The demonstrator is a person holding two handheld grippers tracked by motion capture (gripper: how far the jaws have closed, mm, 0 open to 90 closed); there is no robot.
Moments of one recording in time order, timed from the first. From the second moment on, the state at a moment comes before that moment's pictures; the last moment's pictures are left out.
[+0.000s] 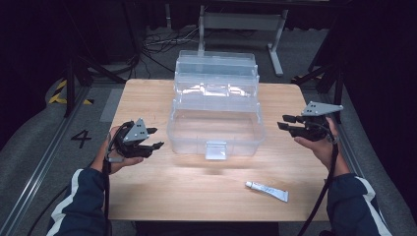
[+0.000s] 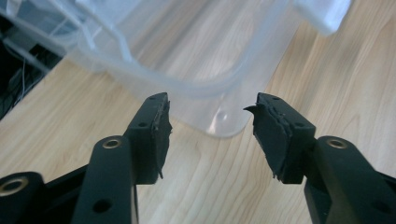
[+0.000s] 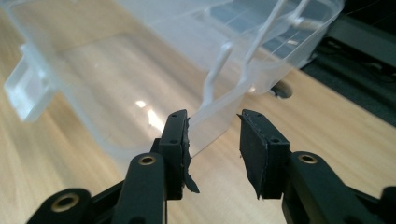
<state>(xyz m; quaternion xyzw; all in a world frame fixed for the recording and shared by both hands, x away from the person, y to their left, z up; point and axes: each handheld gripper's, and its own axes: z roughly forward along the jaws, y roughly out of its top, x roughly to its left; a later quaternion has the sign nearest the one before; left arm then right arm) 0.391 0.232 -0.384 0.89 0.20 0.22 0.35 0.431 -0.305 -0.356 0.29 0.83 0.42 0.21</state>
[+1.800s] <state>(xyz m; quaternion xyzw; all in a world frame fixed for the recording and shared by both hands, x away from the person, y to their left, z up) 0.375 0.264 -0.481 0.88 0.29 0.11 0.36 0.345 -0.245 -0.451 0.19 0.95 0.24 0.02</state>
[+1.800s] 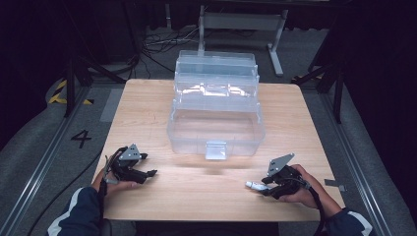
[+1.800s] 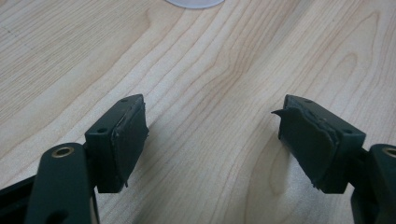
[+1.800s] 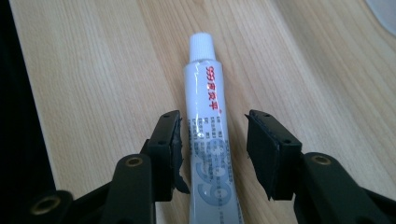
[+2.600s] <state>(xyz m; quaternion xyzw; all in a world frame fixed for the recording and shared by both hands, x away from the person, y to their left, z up) 0.376 0.264 -0.482 0.88 0.28 0.11 0.36 0.355 -0.213 -0.443 0.14 0.98 0.11 0.01</state>
